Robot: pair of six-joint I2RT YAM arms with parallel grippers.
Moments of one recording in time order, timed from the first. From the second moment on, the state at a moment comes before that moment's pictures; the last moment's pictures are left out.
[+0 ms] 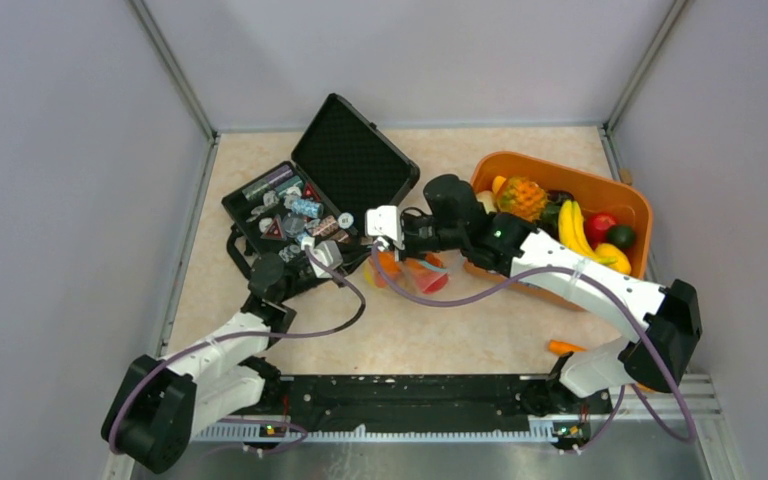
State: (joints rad) left arm -0.45 1.02 0.30 0.93 0.71 0.12; right arm 0.91 1.39 1.26 -0.36 -0.43 -0.68
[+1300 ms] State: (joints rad) left arm -0.44 0.93 0.86 0.13 0.40 -0.21; right arm 0.97 1.27 1.26 -0.63 -0.69 -0.89
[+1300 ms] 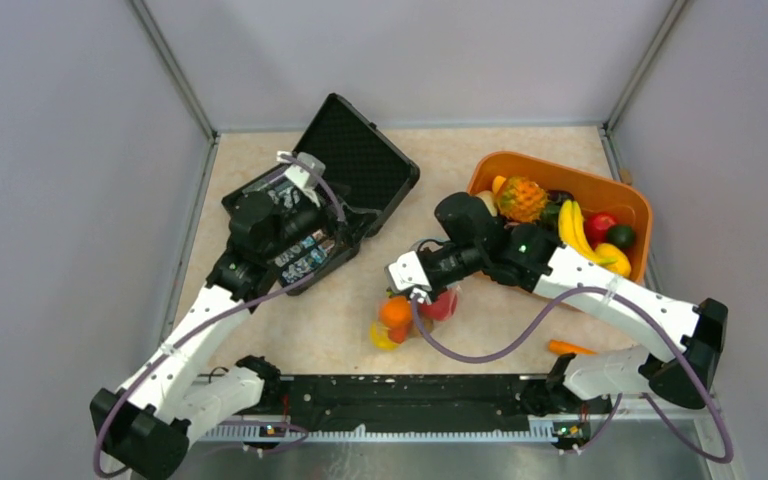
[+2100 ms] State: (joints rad) left arm -0.53 1.38 1.21 -0.39 0.72 -0.18; right arm 1.03 1.26 1.21 -0.64 -0.71 -0.95
